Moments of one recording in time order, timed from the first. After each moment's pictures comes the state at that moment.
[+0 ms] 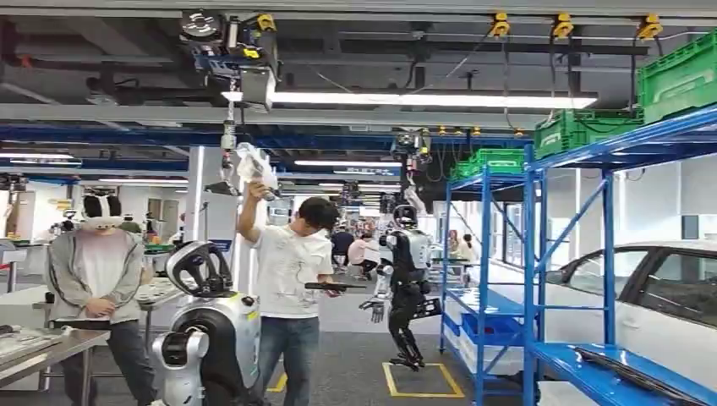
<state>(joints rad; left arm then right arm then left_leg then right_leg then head) -0.08 0.01 1.47 -0.25 -1.04 -0.02 -0.22 -0.19 -0.05 0.65 -1.73 0.14 0.30 -0.62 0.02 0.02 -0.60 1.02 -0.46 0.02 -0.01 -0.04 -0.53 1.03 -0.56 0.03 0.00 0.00</state>
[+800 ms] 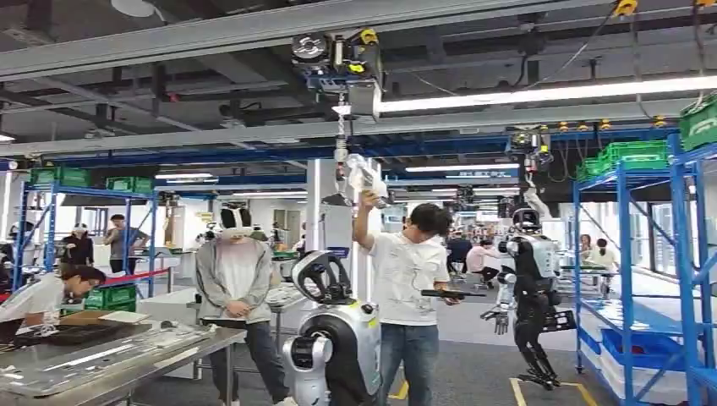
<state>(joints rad) -0.10 0.01 1.46 -0.25 -1.05 -0.03 -0.21 -0.19 -0.05 0.66 -1.72 0.15 0.30 -0.60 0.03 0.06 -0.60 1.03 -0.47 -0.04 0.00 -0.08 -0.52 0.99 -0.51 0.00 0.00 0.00</state>
